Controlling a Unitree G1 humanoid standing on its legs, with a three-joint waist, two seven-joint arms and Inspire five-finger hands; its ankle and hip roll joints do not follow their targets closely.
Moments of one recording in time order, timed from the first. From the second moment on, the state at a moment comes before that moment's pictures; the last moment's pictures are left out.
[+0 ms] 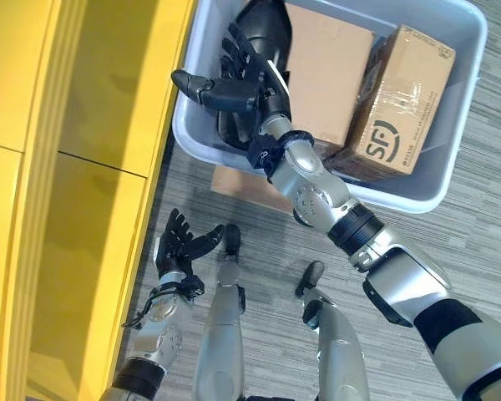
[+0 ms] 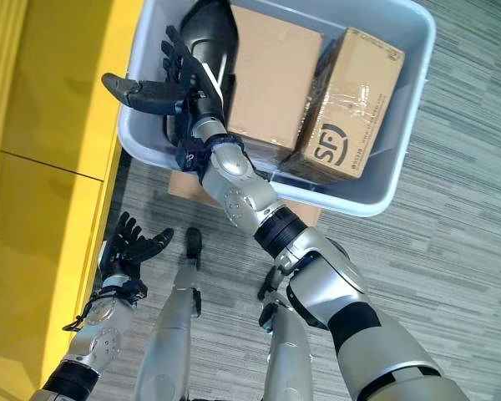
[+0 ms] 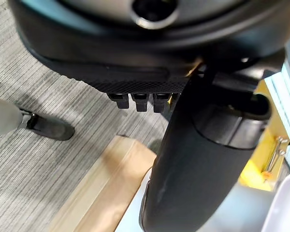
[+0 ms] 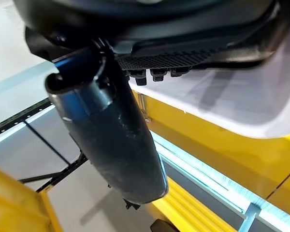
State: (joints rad) left arm -0.13 0.40 -0.21 0.27 -0.74 -0.17 0.37; right arm -1.25 -0.16 0.67 0.55 1.03 -0.15 -0.31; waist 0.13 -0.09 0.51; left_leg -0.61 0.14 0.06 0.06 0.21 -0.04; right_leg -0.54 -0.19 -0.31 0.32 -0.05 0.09
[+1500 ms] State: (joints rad) left arm 0.02 0.45 -0.15 0.16 -0.70 -0.19 0.27; right arm -1.60 -1.00 1.18 0.10 -0.01 -0.15 -0.10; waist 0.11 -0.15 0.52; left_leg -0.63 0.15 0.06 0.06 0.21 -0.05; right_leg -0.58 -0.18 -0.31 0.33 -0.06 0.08
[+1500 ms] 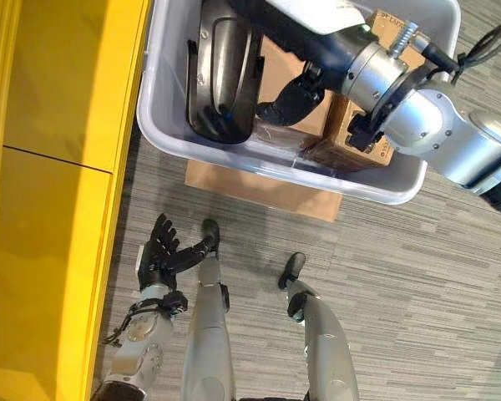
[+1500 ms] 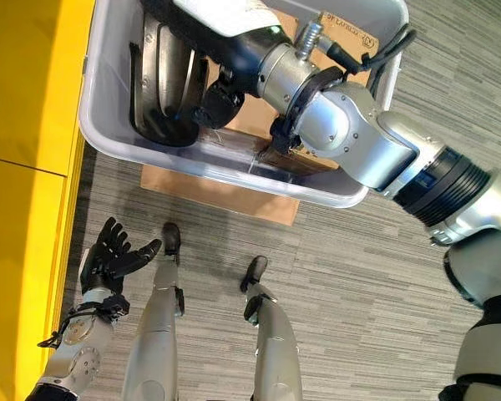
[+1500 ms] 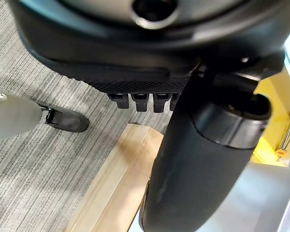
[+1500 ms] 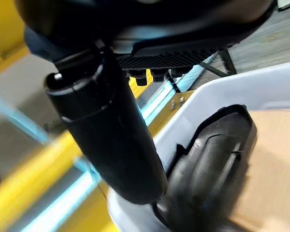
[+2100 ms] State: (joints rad) left arm 0.02 0.47 -0.14 0.15 -0.68 -0.20 0.25; right arm -1.87 -1.04 1.41 0.04 -0.44 -0.23 0.00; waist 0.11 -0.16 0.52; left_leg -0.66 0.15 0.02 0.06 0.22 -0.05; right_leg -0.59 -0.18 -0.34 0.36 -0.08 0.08
